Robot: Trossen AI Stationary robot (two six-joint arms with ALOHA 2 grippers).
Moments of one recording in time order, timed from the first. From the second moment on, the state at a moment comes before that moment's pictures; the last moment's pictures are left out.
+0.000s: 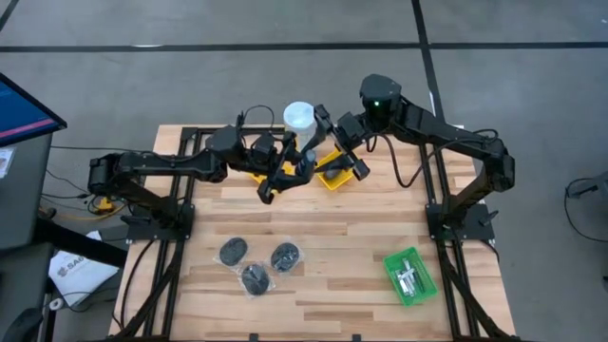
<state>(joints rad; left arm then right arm) 0.18 1.39 1.05 0.61 0.43 -0.23 -0.27 1.57 1.71 -0.26 -0.86 -0.26</state>
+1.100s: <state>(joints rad) 0.21 1.54 1.05 0.54 0.30 -0.15 -0.49 1.24 1.71 -0.54 -0.83 -0.14</state>
